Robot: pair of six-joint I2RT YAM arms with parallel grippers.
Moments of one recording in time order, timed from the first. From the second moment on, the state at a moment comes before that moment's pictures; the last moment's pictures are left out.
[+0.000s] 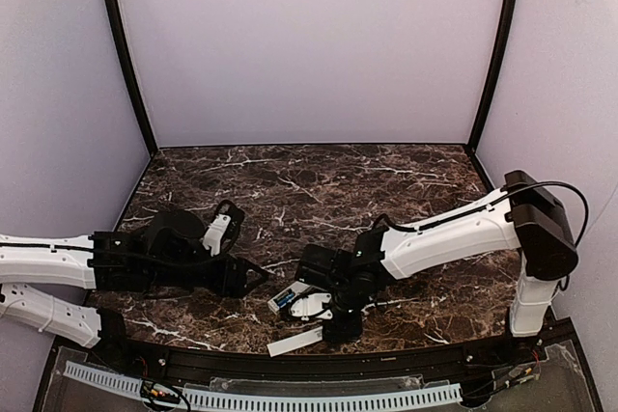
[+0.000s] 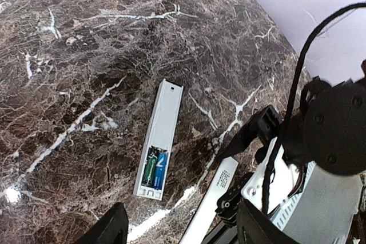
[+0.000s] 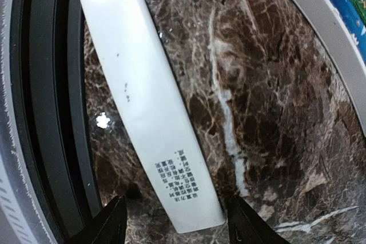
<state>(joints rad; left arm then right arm) -1.11 1.04 0.62 -0.24 -0.06 -0.64 1.27 1.89 1.21 -0.71 -0.16 -0.30</state>
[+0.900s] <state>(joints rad) -1.07 0.96 0.62 -0.32 -0.09 -0.67 1.36 1.97 1.33 -0.76 0.01 -0.35</state>
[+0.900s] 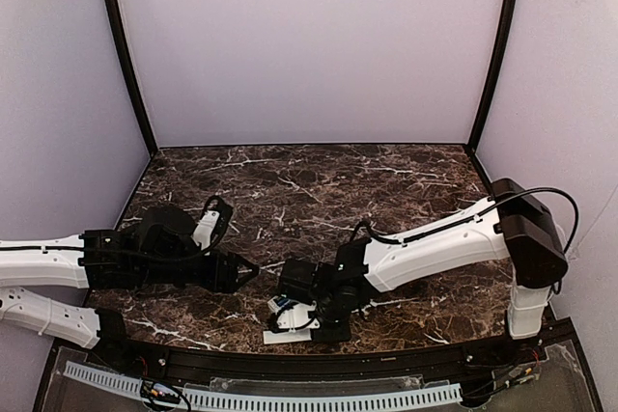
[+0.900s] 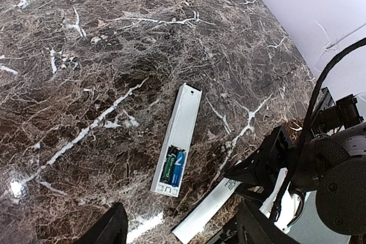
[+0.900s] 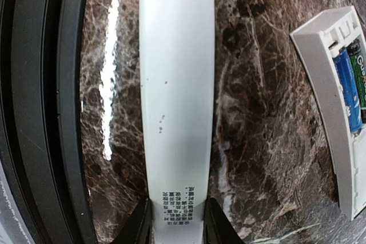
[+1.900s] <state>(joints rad) -0.98 1.10 0.57 -0.10 0.29 -0.68 1.37 1.75 1.30 -0.79 0.30 -0.40</state>
